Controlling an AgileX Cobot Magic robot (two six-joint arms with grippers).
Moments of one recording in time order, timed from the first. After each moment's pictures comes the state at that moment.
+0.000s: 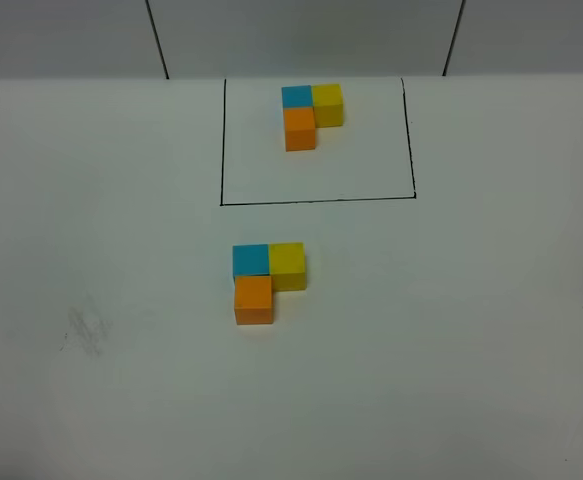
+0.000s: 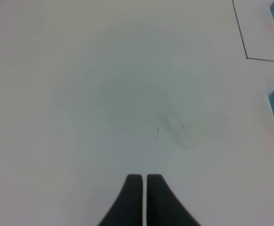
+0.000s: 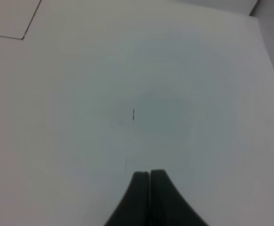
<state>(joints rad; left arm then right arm) 0.05 -0.01 -0.51 -0.02 1.06 -0.09 -0.01 -0.01 -0.50 -0.08 1.07 -0.13</state>
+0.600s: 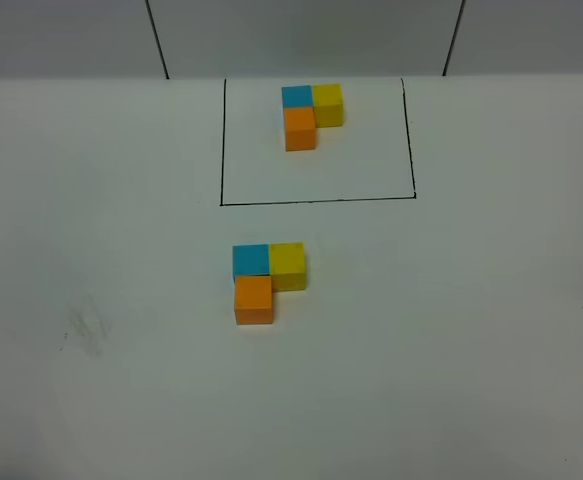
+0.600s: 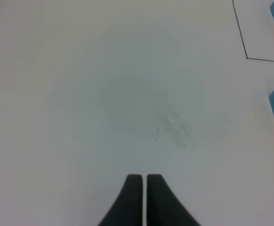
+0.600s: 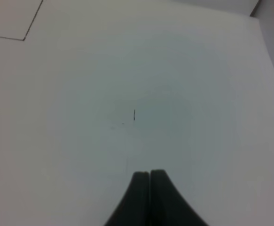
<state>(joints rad) 0.05 -0.01 -0.51 -0.02 1.06 -0.09 -0.01 -0.01 -0.50 -0.08 1.07 -0.13</state>
